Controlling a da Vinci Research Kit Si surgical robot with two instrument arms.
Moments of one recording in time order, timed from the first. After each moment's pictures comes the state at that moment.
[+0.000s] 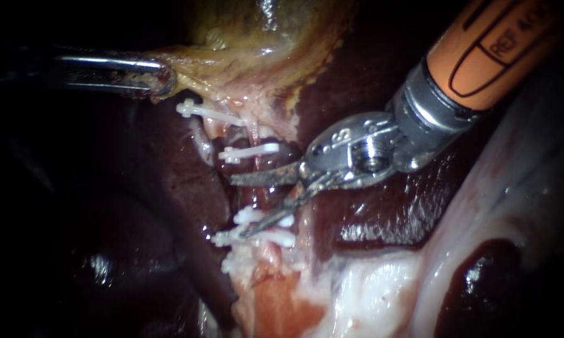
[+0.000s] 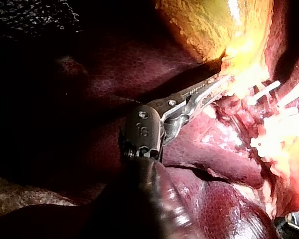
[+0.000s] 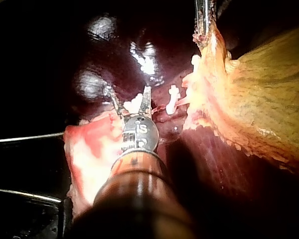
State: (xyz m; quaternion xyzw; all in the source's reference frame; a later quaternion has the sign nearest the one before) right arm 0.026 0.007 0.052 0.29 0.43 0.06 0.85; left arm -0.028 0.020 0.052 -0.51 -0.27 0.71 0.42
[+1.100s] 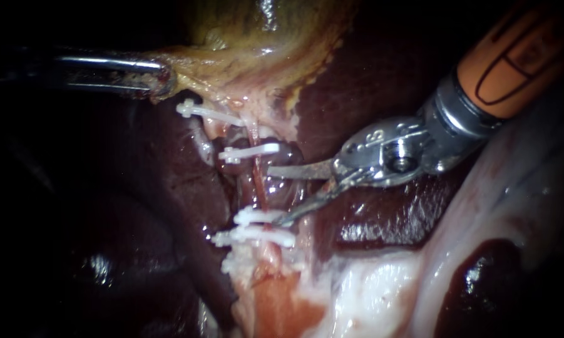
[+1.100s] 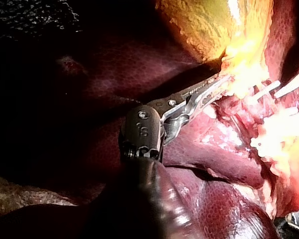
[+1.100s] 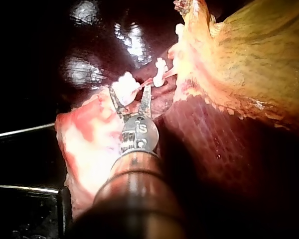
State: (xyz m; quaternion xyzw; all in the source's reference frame) right arm 0.022 0.007 0.057 0.30 0.39 0.09 0.86; left arm -0.028 0.020 0.052 -0.51 -0.27 0.71 0.42
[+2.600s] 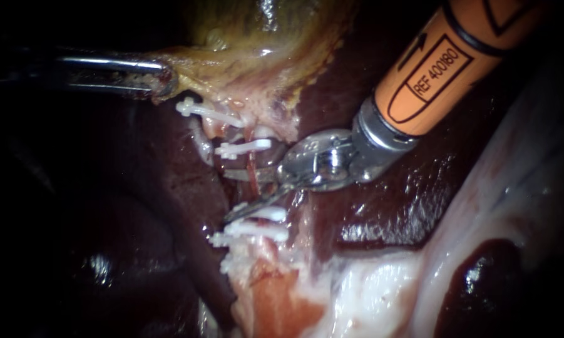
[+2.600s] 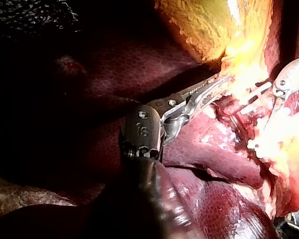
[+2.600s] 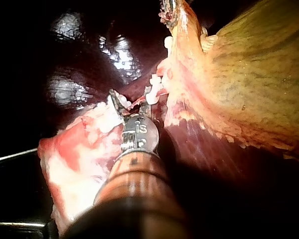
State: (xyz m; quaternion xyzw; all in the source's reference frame) right arm 0.028 0.006 0.063 0.30 0.40 0.12 0.86; left arm -0.028 0.020 0.052 -0.51 -0.26 0.71 0.42
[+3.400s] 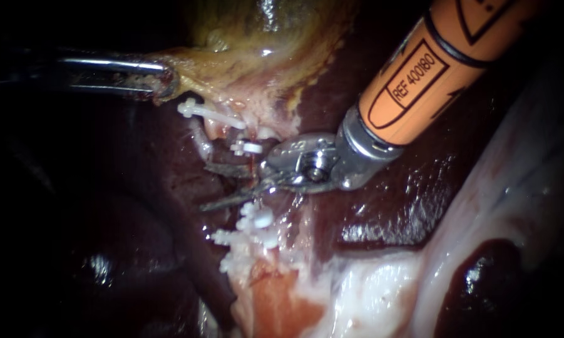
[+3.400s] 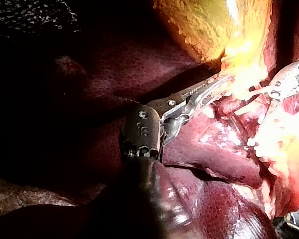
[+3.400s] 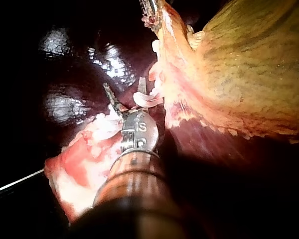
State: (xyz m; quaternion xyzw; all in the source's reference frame) right arm 0.030 0.006 0.063 0.35 0.43 0.17 0.82; left arm -0.028 0.020 0.052 -0.51 -0.27 0.71 0.42
